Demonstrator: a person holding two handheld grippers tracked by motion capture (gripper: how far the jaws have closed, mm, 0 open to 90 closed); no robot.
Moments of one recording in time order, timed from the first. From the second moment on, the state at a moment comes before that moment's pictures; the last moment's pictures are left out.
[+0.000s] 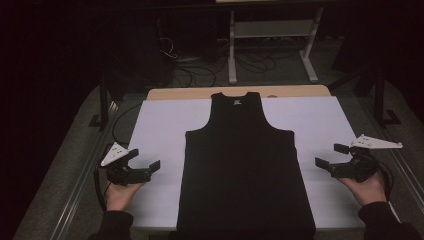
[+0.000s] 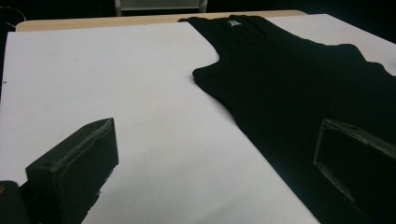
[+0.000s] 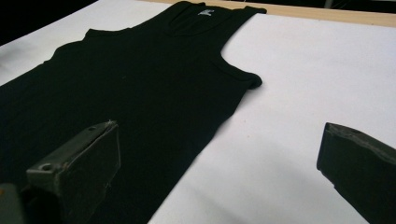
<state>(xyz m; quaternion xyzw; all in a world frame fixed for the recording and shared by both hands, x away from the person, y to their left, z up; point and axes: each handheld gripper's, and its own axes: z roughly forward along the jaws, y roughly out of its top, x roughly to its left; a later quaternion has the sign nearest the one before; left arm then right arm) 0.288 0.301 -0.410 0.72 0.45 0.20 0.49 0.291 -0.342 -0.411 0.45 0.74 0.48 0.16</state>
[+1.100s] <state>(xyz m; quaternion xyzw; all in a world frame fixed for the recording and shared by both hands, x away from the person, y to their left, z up) 0.295 0.296 -0.404 0.74 0.42 0.21 0.48 0.298 -0.341 -0.402 0.44 0.74 0.47 0.17</state>
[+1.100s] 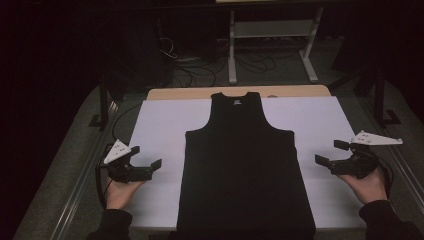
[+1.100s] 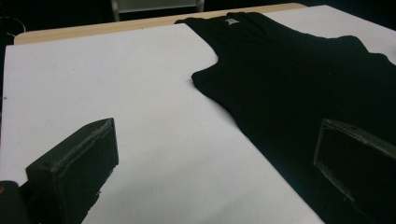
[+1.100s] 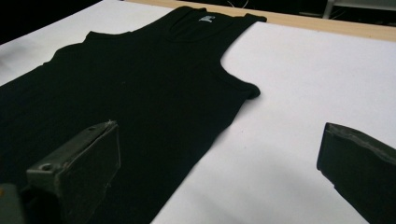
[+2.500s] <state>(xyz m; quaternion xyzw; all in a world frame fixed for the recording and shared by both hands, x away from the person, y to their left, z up) 0.343 0.264 -0.365 0.80 0.37 0.19 0.42 0.345 -0.318 -0.359 0.41 0.79 0.43 0.15</state>
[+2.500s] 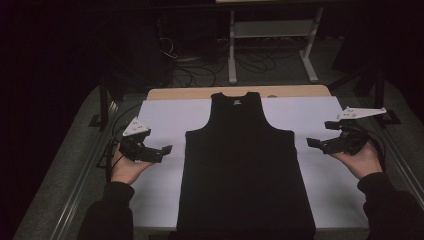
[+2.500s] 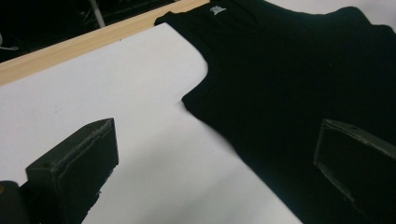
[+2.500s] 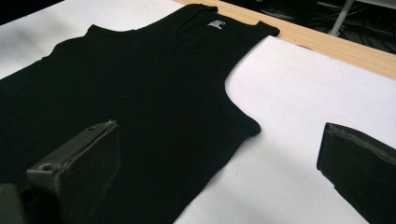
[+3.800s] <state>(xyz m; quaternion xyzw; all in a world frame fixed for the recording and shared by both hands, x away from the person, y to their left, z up) 0.411 0.257 -0.380 0.80 0.41 0.15 0.42 0.409 -0.312 -0.366 0.42 0.80 0.42 0.12</state>
